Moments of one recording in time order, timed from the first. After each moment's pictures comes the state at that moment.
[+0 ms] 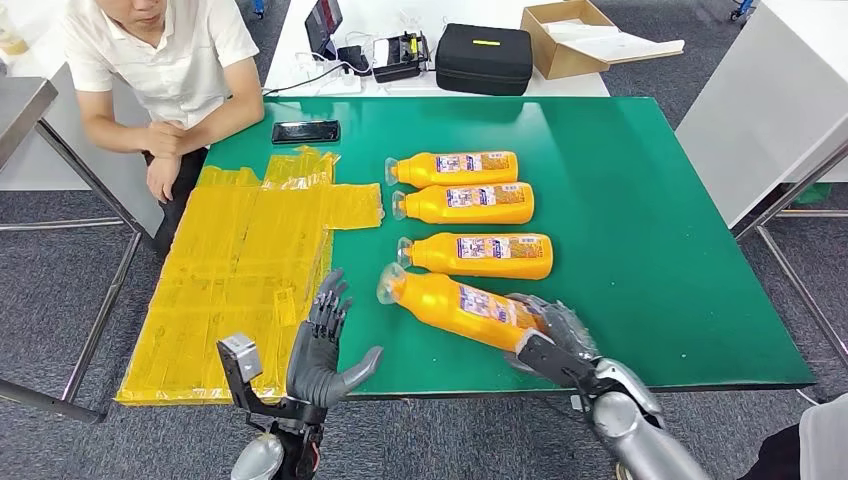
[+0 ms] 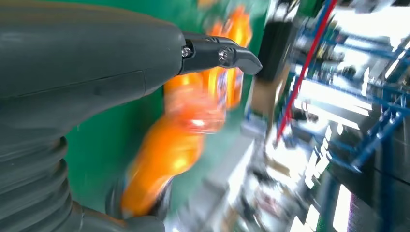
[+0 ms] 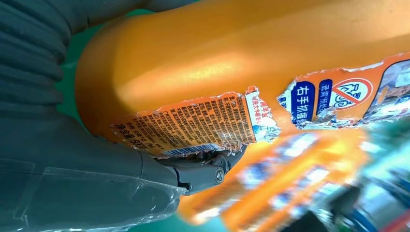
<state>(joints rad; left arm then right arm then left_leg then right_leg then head) -0.02 -0.27 -0.39 -1.28 0.30 -0.17 -0.42 -0.09 -0.30 0.38 -1.24 0.48 0.09 -0.40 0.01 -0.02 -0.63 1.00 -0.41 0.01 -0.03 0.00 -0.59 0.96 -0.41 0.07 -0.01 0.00</state>
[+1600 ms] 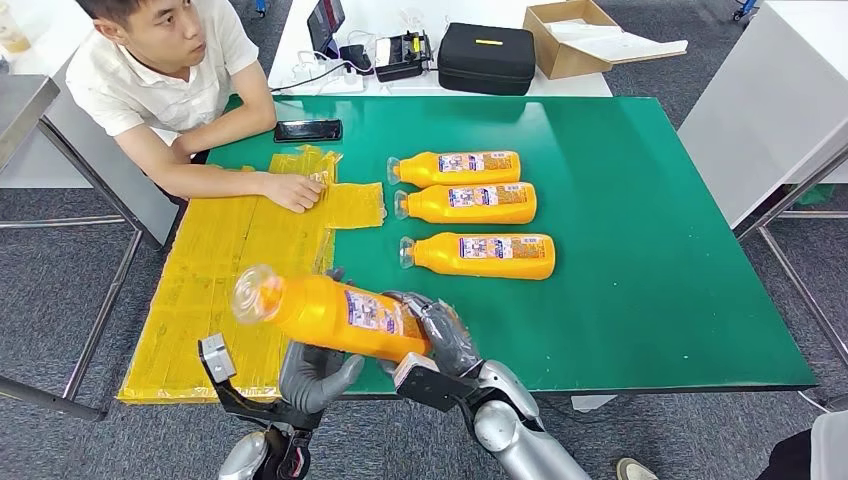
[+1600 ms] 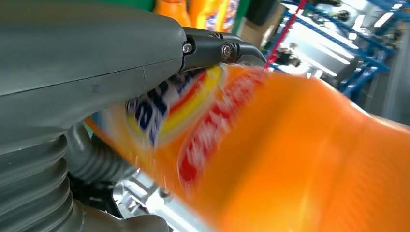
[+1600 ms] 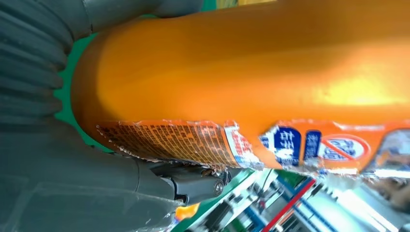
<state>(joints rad) -0.05 -0.23 -0.39 -1.25 0.50 -0.42 -0.37 -0.16 0.04 0.59 -1.21 0.64 0.00 -0.48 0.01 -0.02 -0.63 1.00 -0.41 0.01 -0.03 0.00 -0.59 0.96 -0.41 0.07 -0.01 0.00</state>
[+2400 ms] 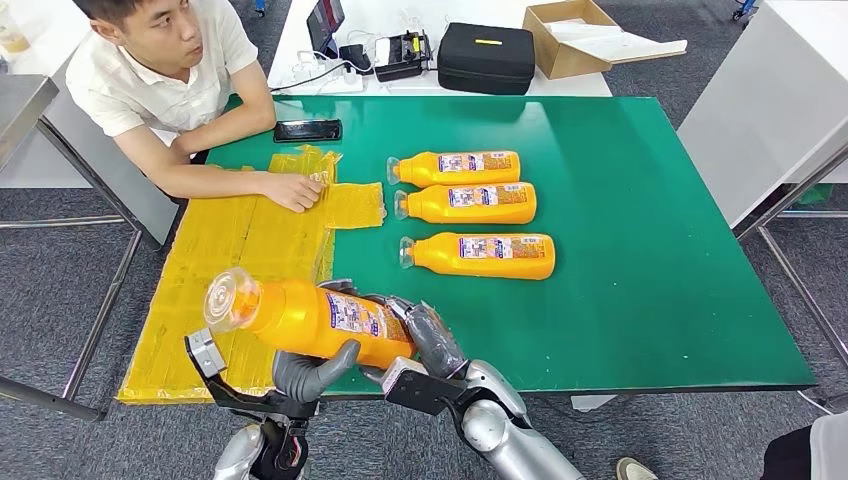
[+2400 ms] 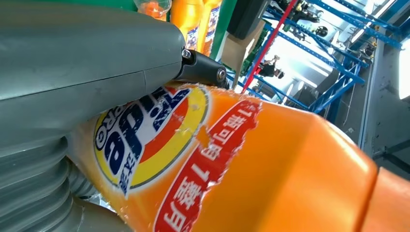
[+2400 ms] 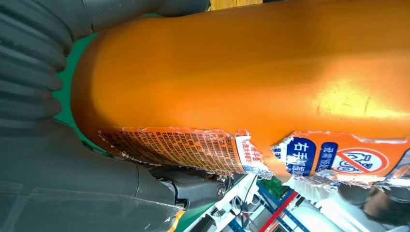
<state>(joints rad) -0.06 -0.24 -0.35 -1.29 0.51 -0.39 -0.41 -0.18 0.04 0.65 -1.19 0.59 0.02 -0.49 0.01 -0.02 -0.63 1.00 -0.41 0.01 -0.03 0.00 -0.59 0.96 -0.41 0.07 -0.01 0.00</state>
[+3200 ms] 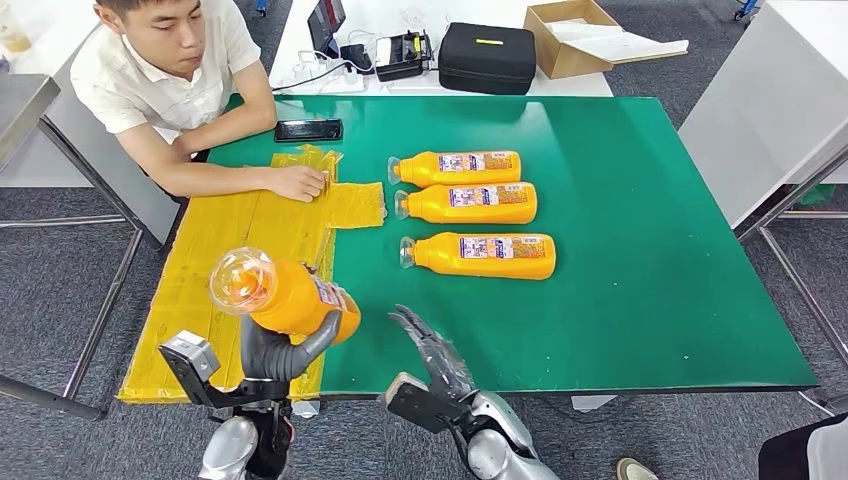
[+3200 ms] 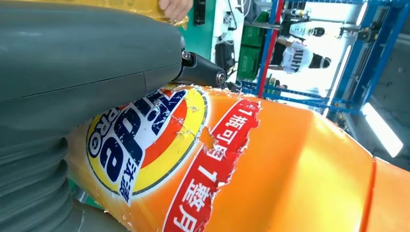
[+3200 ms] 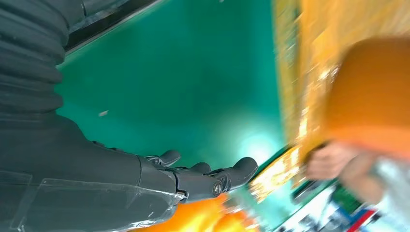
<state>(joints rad) -0.05 -0.25 -0.30 -1.41 0.15 0.00 -0.50 -0.09 0.06 0.58 -1.09 0.62 -0.11 -0.42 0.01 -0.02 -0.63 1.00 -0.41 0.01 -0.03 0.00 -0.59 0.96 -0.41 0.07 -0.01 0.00</state>
